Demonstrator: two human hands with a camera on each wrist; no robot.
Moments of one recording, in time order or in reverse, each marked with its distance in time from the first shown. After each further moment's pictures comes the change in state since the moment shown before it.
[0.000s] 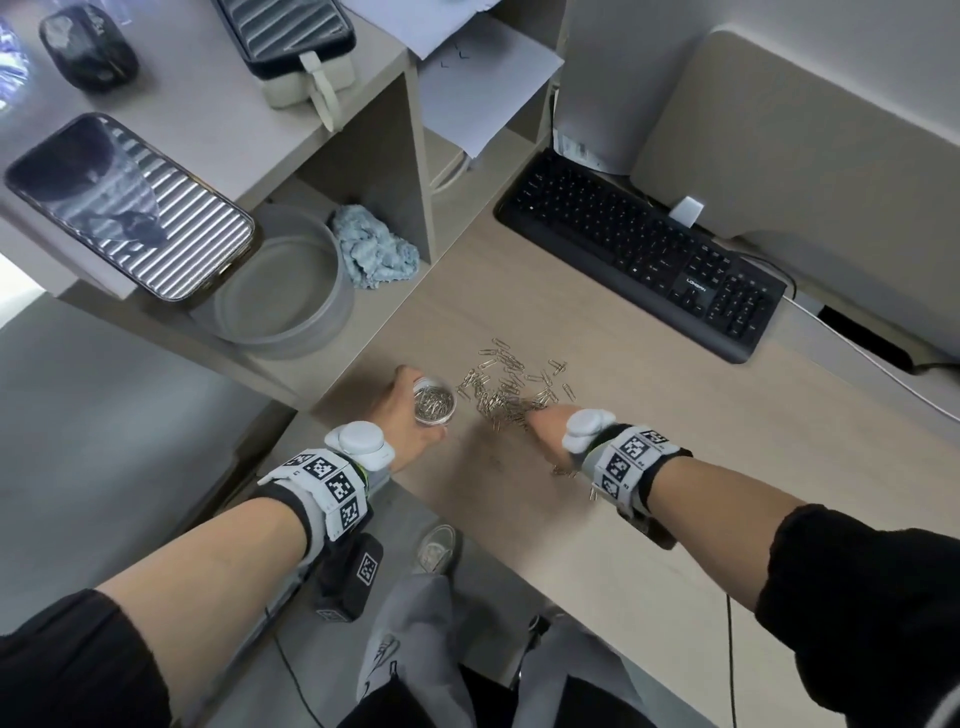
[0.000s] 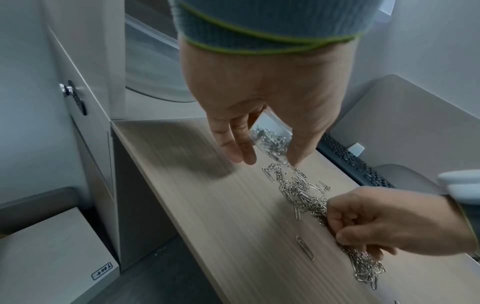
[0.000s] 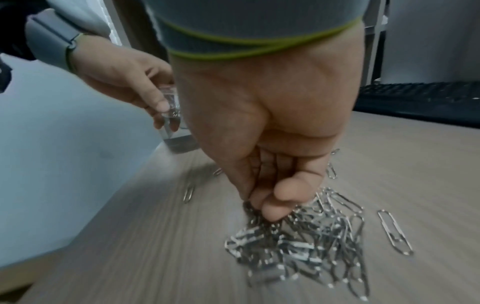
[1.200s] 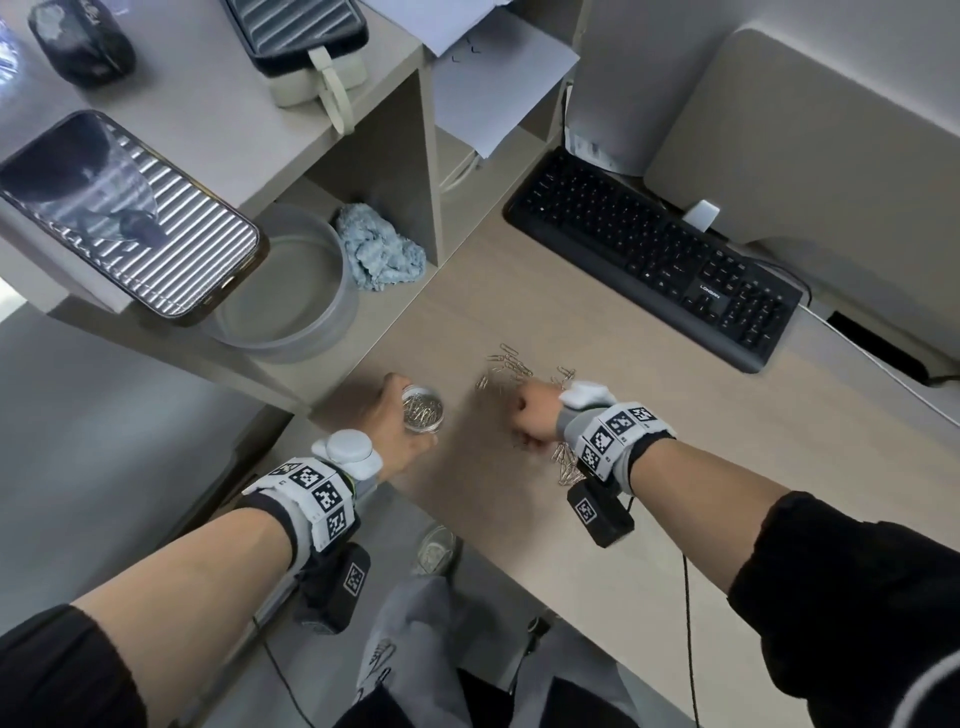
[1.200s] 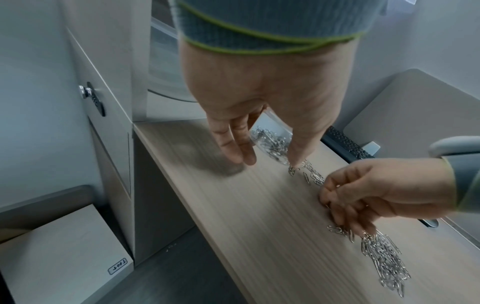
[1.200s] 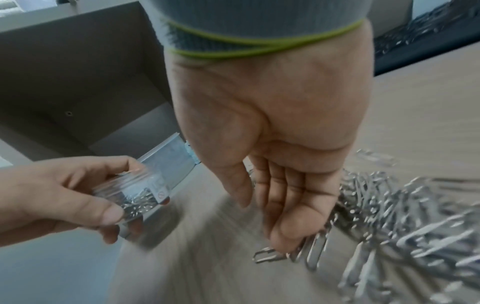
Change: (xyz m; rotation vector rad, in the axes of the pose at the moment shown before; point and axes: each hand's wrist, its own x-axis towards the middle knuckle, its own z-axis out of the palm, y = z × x) left_hand 0.011 -0.023 -0.006 -0.073 -0.005 -0.027; right_hand -0.018 -0.017 -0.045 0.710 0.421 0.274
